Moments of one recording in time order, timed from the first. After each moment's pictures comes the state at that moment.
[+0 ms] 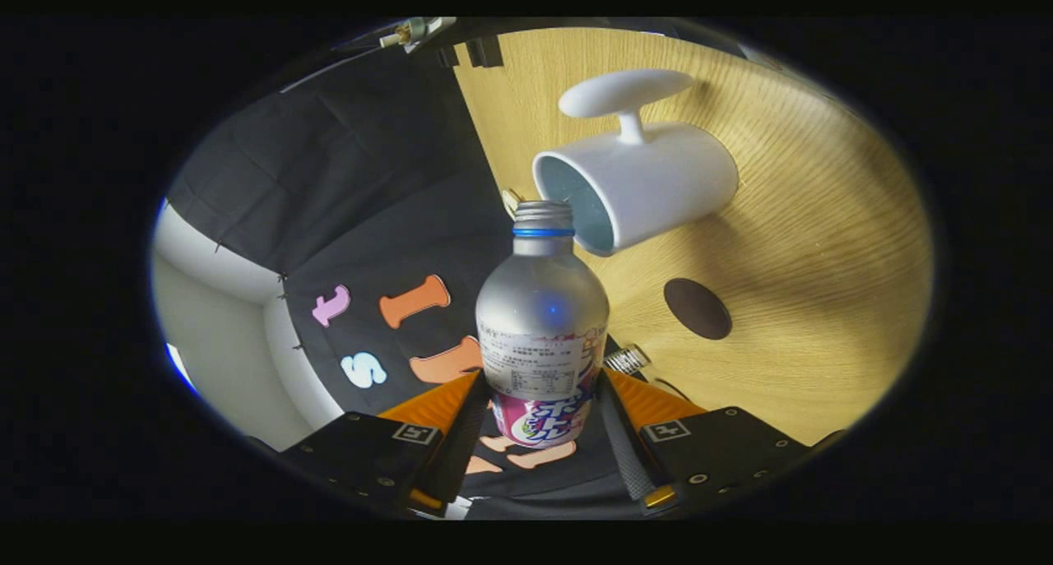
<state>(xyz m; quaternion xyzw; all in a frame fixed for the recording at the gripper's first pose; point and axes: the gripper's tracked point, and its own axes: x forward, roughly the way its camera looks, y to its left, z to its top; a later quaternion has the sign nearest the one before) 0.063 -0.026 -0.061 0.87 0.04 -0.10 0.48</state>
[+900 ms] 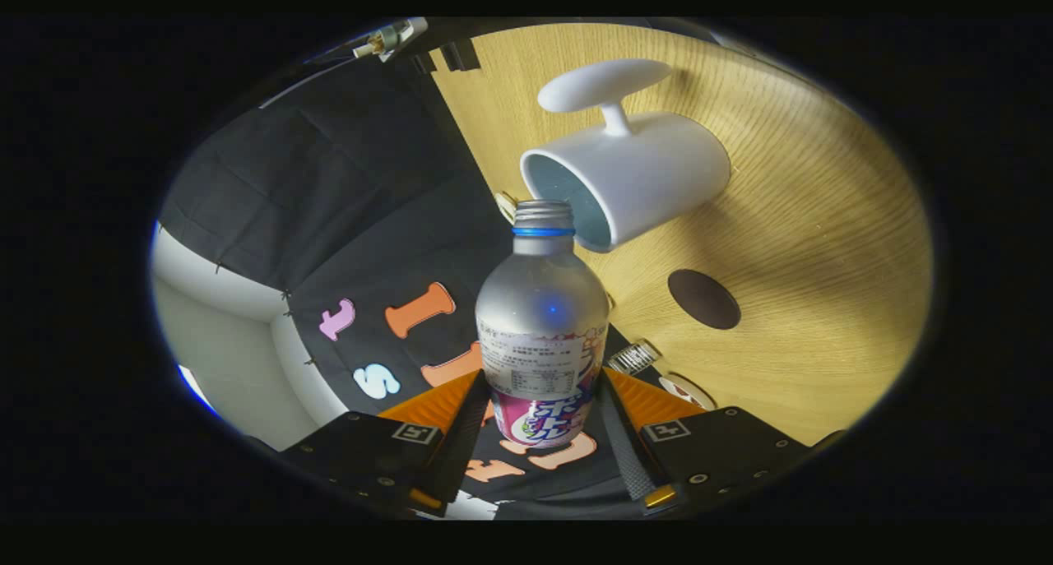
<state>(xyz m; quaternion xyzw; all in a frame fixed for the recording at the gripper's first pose) 0.065 -0.027 -0.053 0.89 0.03 -0.10 0.43</state>
